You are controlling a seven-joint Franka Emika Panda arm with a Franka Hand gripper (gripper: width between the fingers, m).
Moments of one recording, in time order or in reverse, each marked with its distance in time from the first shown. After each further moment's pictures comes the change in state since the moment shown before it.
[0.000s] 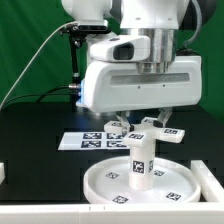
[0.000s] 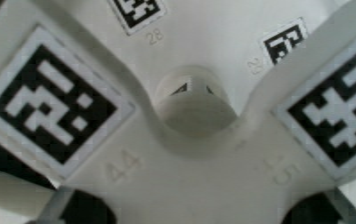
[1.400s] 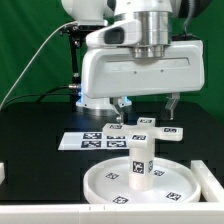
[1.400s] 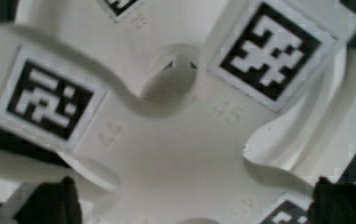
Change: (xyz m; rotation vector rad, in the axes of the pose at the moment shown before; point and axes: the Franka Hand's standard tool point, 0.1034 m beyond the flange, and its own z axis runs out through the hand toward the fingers) arm 0.006 -0.001 -0.020 -0.010 0.048 -0.120
